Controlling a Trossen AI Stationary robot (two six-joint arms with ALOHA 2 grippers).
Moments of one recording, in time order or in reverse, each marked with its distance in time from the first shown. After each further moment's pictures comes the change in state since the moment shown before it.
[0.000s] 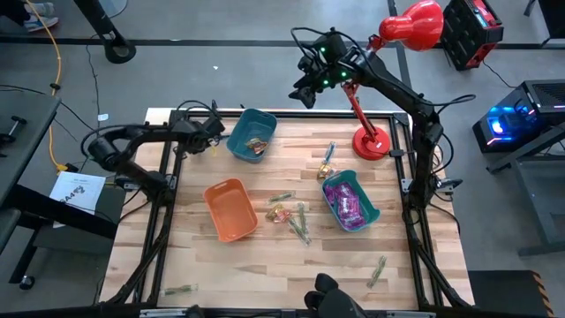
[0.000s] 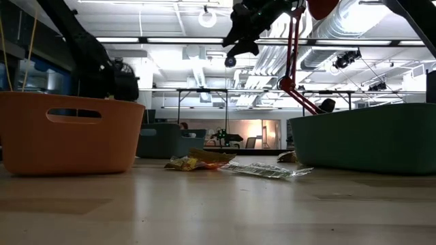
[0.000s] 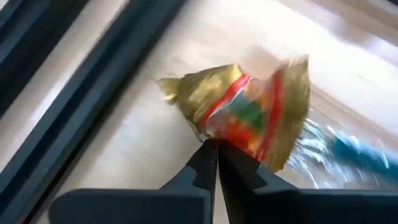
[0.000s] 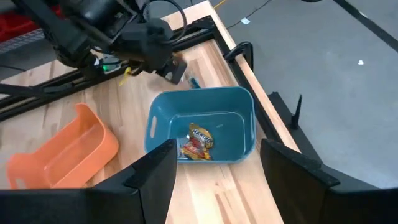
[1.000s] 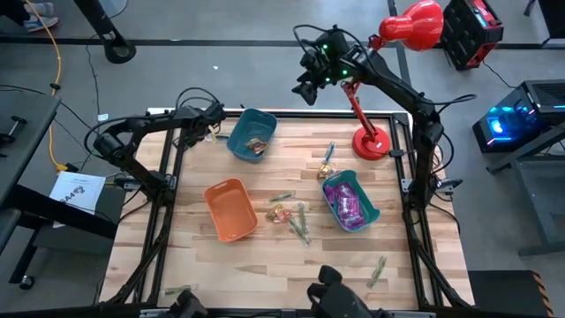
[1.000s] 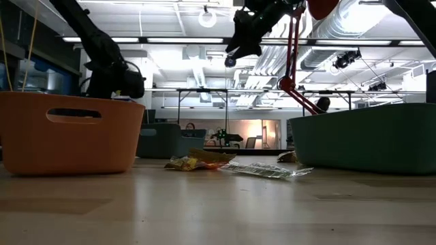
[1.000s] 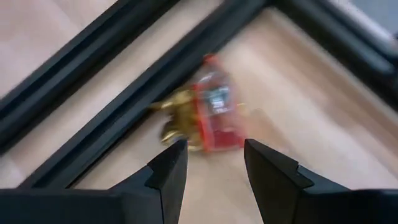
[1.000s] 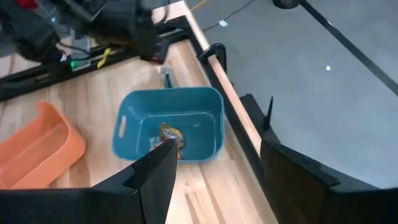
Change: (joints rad) left arm 0.078 0.081 0.195 -0.231 -0.049 -0.231; right arm -0.023 0.002 0.000 0.011 0.069 -0.062
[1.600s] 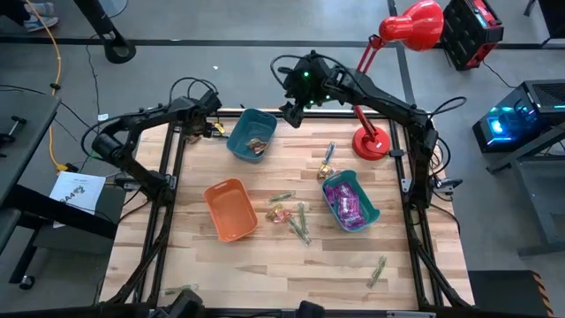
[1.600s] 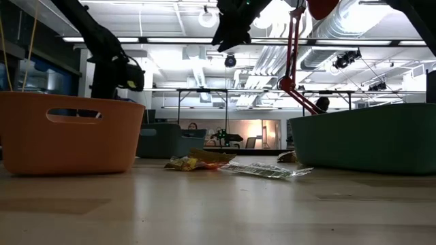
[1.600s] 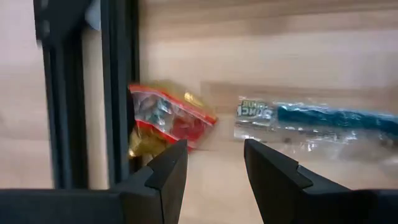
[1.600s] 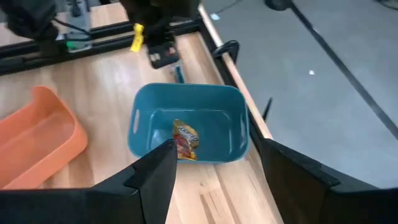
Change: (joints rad) left arm 0.074 -0.004 0.102 -0.057 0.200 0.901; right arm 0.225 0.000 0.001 -0.001 0.251 0.034
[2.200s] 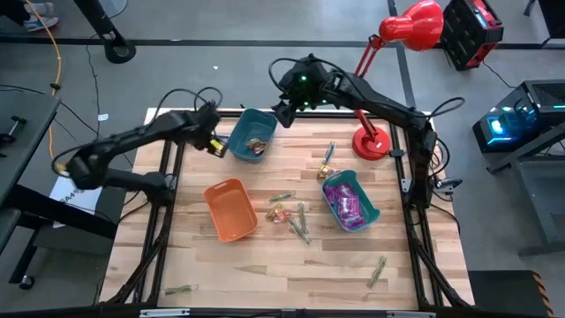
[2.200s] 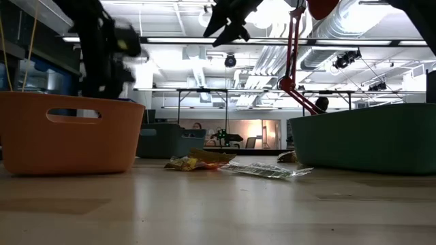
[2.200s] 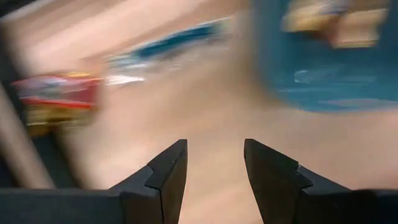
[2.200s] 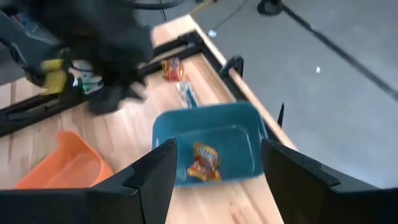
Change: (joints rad) left arm -0.227 -0.319 -0.060 -0.069 0.200 0.208; right arm 0.052 0.001 0.001 0.064 0.057 0.218
